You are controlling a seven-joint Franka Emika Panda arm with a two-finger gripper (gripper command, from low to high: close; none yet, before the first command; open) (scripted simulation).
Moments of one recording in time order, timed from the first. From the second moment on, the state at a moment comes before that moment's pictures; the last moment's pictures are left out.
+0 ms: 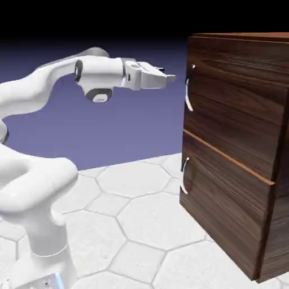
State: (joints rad) arm -0.90 -1.38 0.98 -2.50 1.94 2.76 -0.10
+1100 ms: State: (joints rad) arm -0.79 -1.60 0.75 -2.90 2.22 2.11 -0.56
